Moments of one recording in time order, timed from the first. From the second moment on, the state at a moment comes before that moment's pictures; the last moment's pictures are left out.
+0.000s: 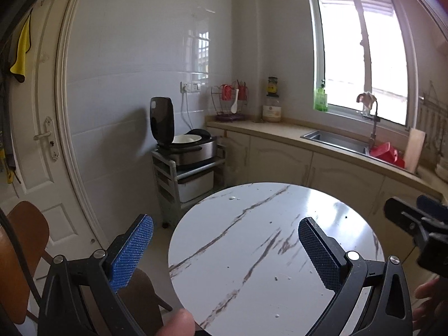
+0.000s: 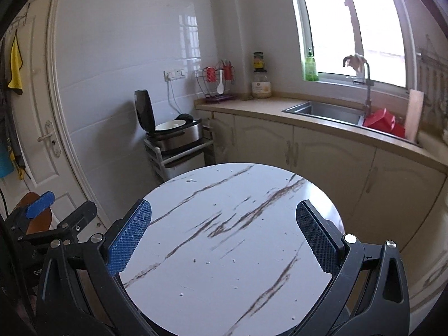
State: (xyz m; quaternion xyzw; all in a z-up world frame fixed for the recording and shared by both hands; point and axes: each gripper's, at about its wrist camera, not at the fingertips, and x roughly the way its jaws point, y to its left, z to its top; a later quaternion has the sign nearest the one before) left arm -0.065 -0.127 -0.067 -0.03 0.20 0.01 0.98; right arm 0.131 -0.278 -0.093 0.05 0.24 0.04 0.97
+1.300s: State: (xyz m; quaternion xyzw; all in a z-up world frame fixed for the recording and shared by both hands) left arm -0.096 -0.113 -0.062 -0.04 0.17 -0.01 0.98; right arm 0.104 -0.278 -0.075 0.04 0.21 0.02 0.98
